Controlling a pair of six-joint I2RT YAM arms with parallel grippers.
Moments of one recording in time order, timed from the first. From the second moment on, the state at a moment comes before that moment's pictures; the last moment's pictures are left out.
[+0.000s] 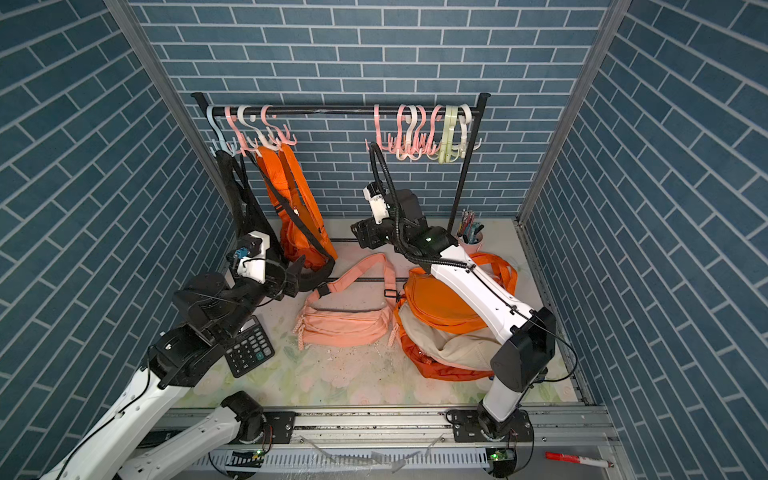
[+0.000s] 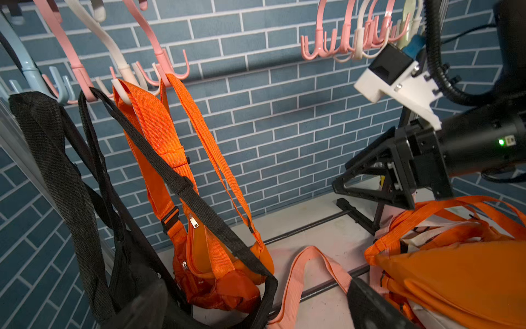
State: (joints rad) left arm -0.58 0.74 0.98 -0.31 -0.28 0.09; right arm 0.74 1.71 1.77 -0.48 -0.13 0.15
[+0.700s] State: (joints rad) left arm -0.58 0.69 0.89 -0.32 -0.26 0.09; right arm 0.77 2.04 2.23 -0.56 -0.28 0.12
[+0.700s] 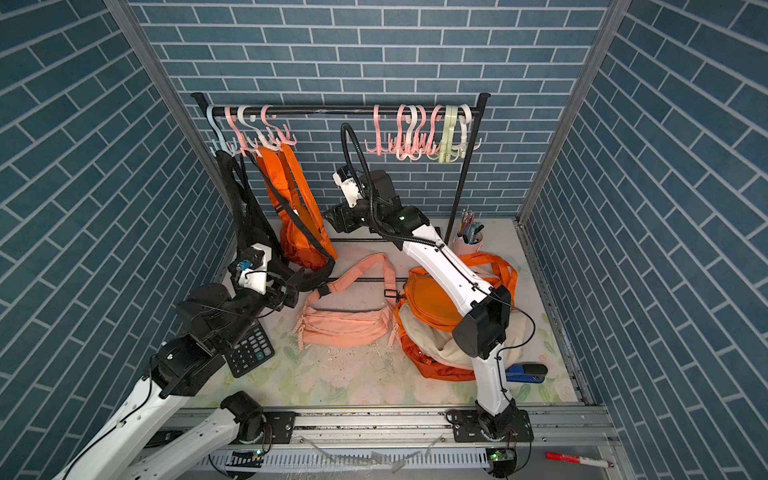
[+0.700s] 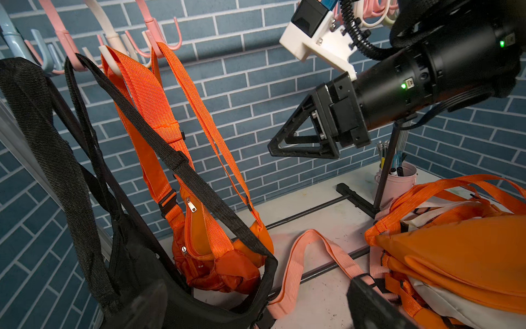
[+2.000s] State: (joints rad) left arm -0.58 0.67 0.88 -0.32 -0.24 0.09; right arm 0.79 2.37 2.52 -0.39 -0.36 0.19
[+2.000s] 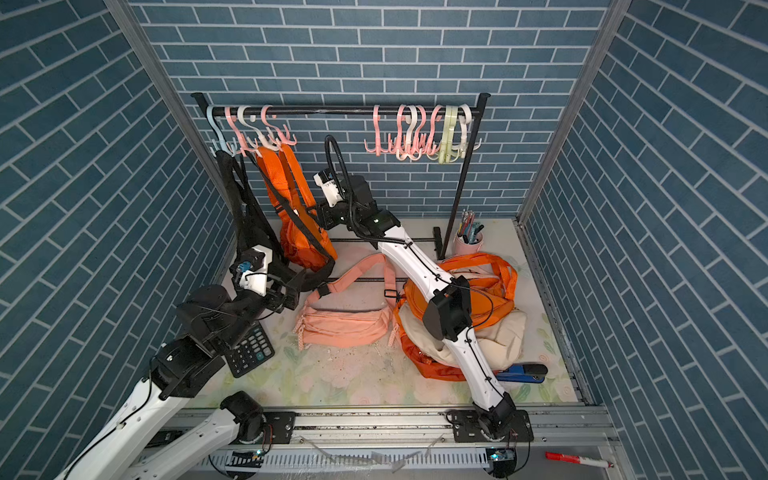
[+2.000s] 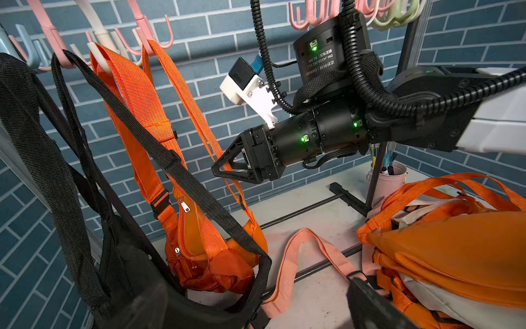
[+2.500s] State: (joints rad) left arm -0.58 0.67 0.88 -0.32 -0.24 0.09; right arm 0.79 2.36 2.48 -0.35 -0.31 0.19
